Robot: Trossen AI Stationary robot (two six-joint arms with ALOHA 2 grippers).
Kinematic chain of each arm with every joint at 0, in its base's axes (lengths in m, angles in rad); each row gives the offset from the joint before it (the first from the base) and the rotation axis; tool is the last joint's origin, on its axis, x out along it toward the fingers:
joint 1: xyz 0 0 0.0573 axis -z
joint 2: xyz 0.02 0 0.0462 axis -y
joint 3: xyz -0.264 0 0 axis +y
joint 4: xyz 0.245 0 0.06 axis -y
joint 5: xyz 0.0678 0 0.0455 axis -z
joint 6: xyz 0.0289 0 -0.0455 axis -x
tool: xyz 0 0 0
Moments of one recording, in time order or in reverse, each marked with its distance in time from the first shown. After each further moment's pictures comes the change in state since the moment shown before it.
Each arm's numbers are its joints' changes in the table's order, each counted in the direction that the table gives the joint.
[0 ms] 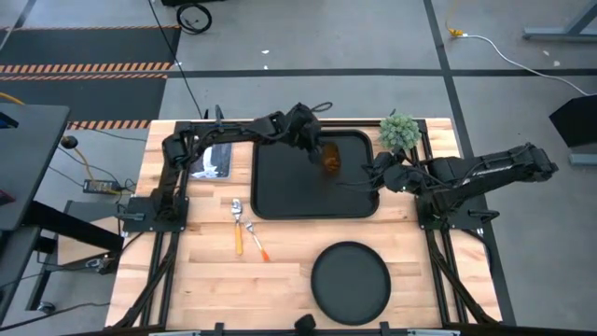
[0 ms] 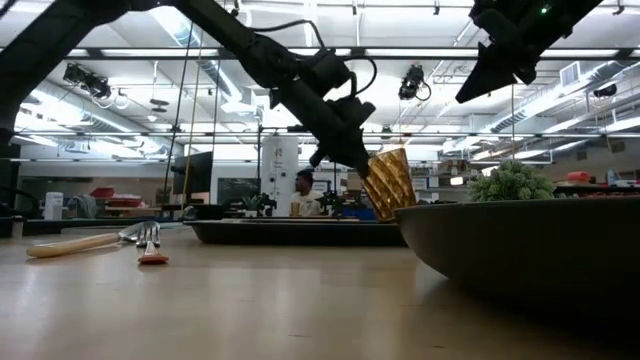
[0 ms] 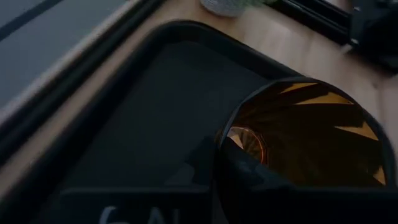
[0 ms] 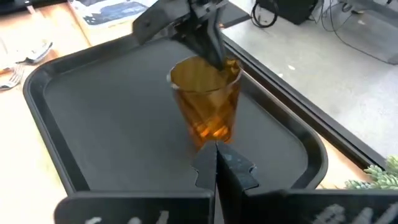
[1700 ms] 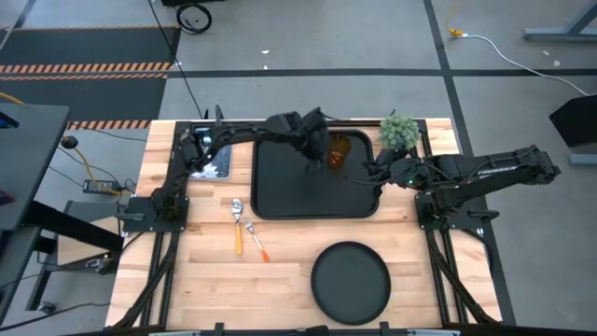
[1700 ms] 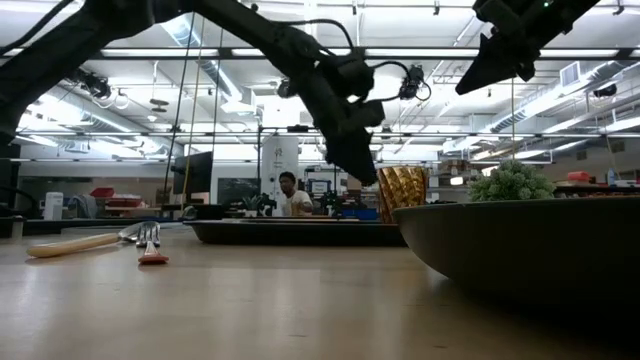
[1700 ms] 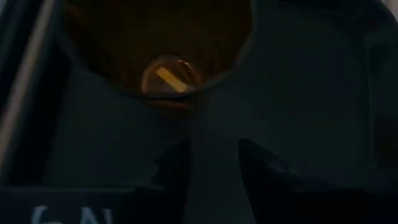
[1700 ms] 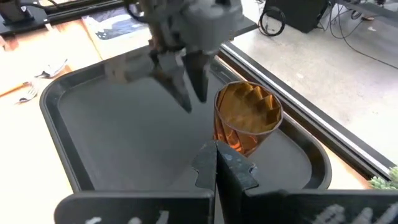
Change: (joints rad) left arm 0.059 -0.136 -0.282 -0.443 0.034 -0.314; right arm 0.027 0.058 0.000 0.026 -0.044 0.052
